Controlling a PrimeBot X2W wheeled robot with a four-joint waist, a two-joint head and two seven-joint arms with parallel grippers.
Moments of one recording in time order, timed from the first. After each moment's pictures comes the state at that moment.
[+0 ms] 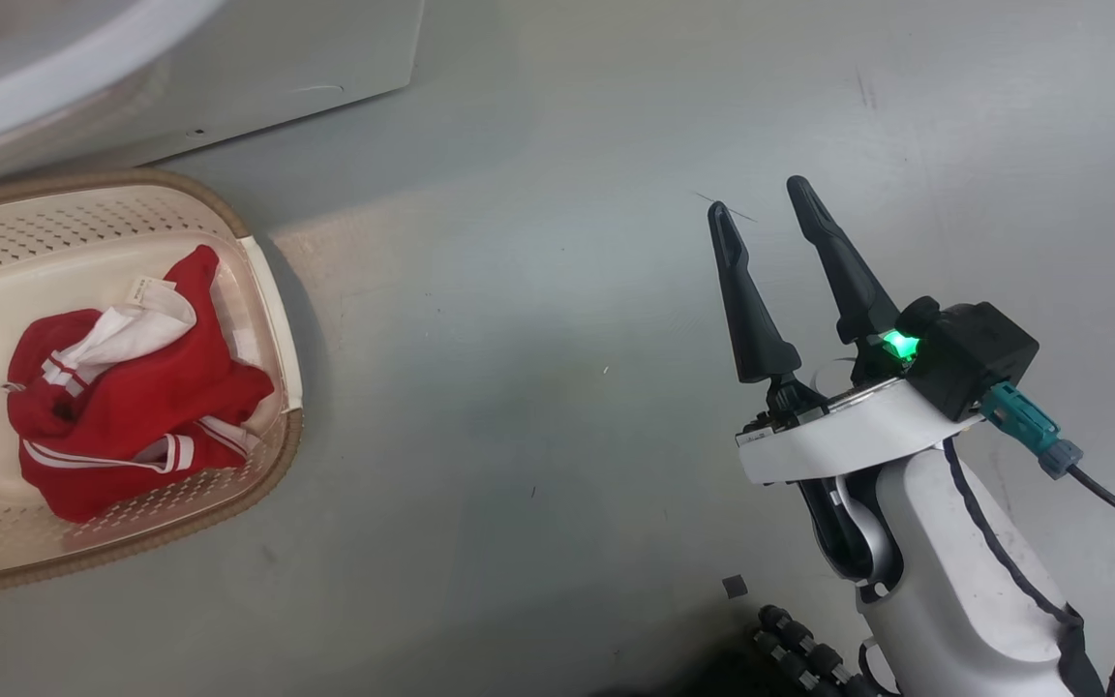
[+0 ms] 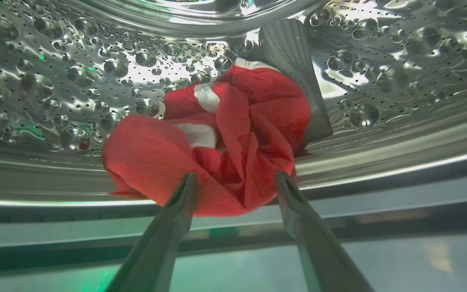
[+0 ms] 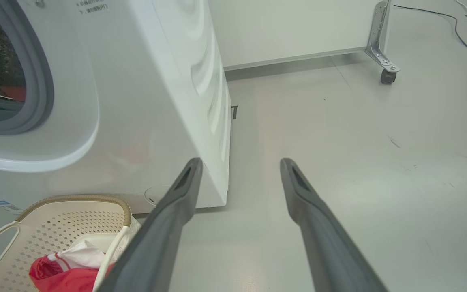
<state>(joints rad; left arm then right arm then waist) -1.15 0.46 -0.07 0.60 -0.23 0.07 0.58 -0.34 -0.05 0.38 0.07 0.41 0.03 -0.26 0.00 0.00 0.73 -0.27</state>
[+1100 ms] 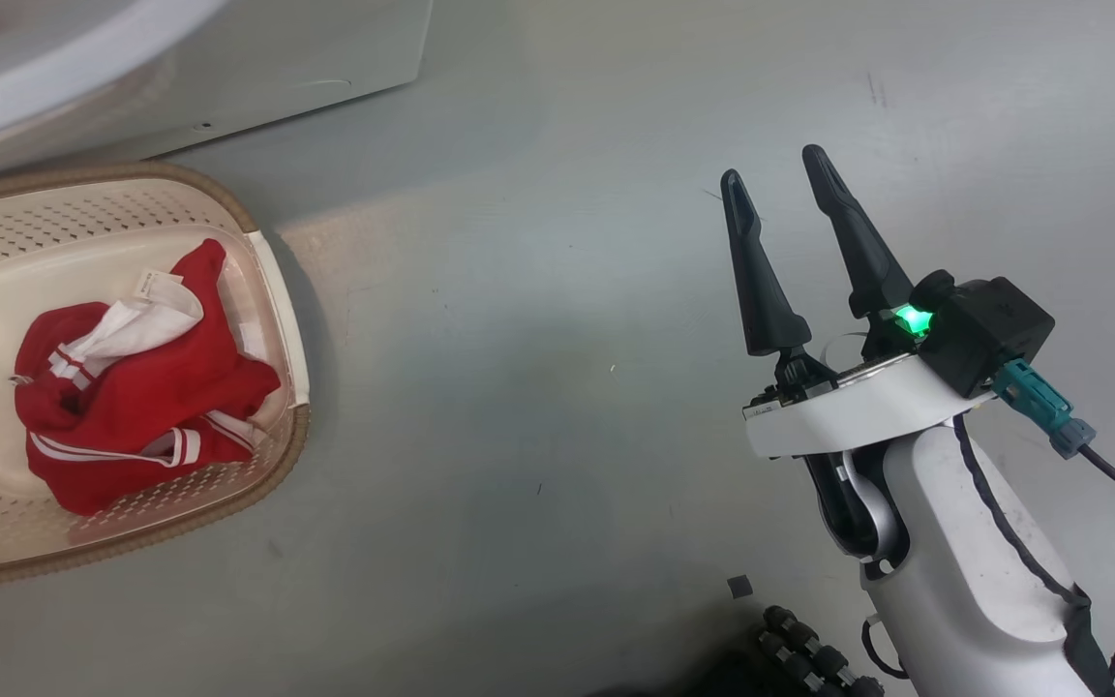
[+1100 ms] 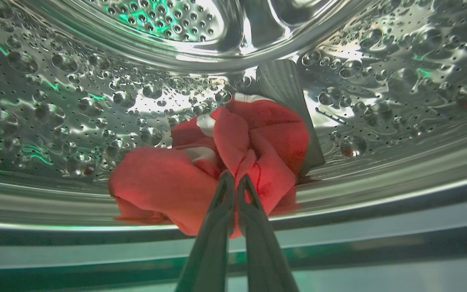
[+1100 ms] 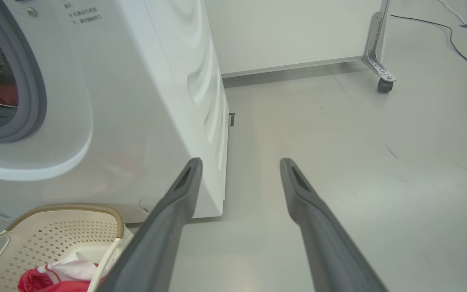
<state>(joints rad) -1.16 0.45 -0.07 0.60 -0.23 0.07 0.48 -0.38 -0.05 0.37 0.07 0.41 0.03 -0.26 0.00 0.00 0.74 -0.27</state>
